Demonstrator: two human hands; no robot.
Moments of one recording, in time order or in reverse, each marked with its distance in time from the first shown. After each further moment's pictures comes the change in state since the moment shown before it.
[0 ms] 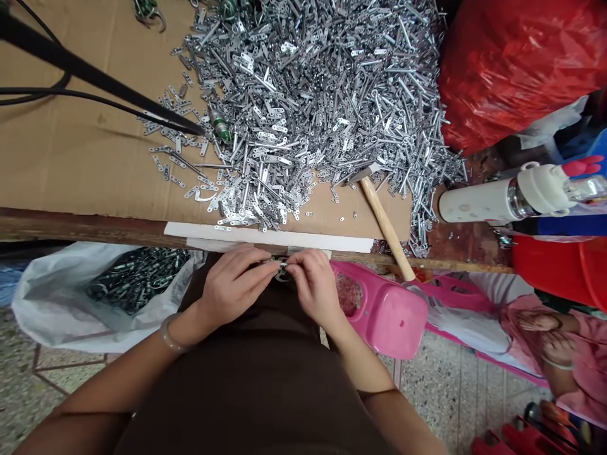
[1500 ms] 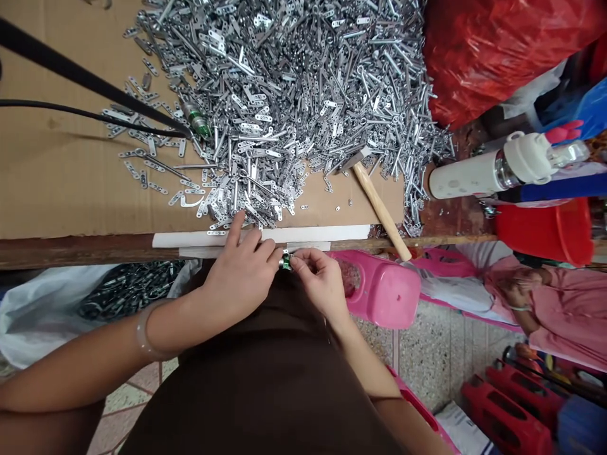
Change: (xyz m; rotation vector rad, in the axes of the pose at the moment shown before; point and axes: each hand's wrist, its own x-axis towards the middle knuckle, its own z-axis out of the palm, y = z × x) left_hand 0.042 0.002 -0.011 0.267 -0.478 0.164; right_hand -0.005 -0.009 0.009 0.379 0.086 0.673
